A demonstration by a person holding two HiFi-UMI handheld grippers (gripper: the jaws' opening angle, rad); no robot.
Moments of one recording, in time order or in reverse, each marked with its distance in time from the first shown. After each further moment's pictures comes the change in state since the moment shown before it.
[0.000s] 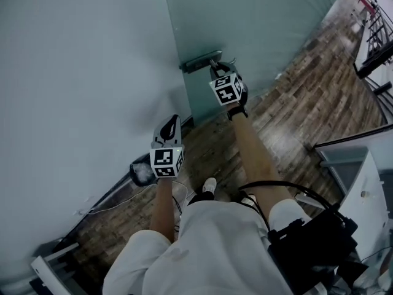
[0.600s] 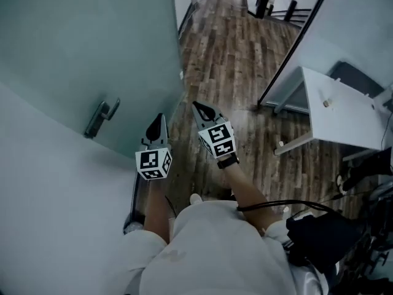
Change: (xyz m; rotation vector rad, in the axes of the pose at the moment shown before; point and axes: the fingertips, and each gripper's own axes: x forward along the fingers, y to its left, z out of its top) left arm 0.064 -0.338 0.112 0.063 -0.172 -0.559; right arm -0.396 -0.150 -0.117 0.382 -0.204 -0.393
